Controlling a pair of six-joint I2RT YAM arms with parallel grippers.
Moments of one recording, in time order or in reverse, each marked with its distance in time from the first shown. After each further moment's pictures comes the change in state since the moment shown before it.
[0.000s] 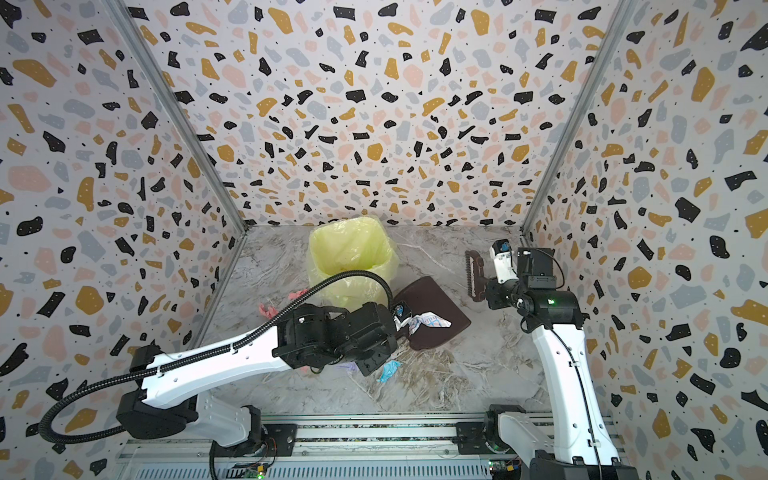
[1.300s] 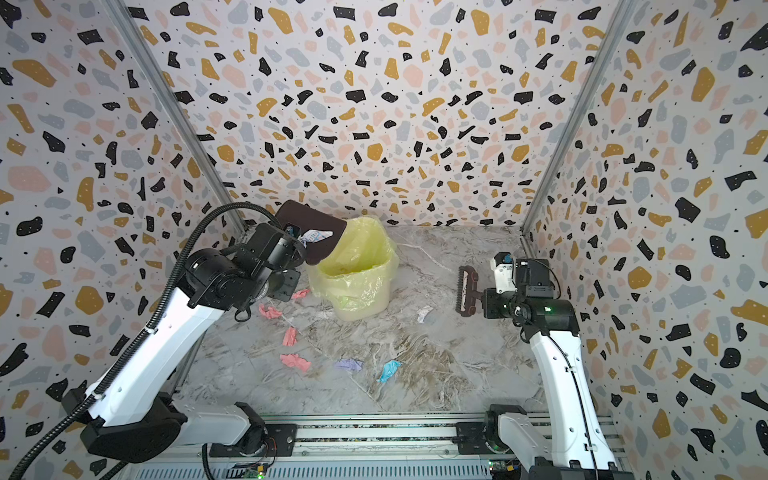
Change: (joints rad) left arm 0.651 -0.130 0.125 -0.251 -0.258 0.110; right arm 0.006 -0.039 -0.094 -0.037 -0.048 0.135
